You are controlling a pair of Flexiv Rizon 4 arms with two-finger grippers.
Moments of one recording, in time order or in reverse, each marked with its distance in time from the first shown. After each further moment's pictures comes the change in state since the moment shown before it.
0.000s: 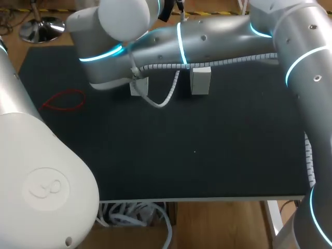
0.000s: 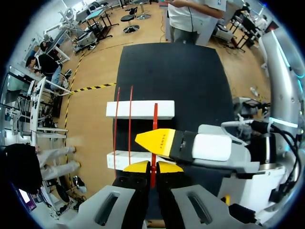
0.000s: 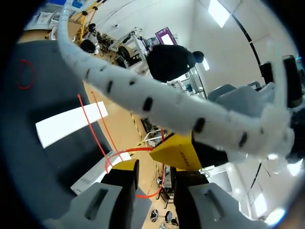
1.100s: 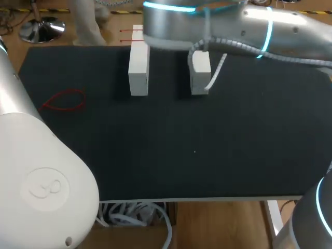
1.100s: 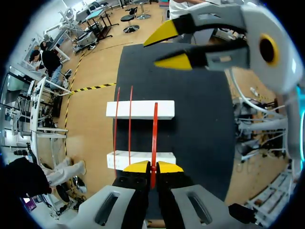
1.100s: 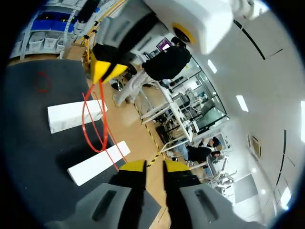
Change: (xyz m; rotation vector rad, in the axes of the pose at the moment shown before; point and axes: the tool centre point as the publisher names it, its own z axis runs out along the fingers) left arm 0.000 0.000 0.000 0.000 0.000 0.000; right arm -0.080 -0.100 0.012 -0.172 0.199 0.111
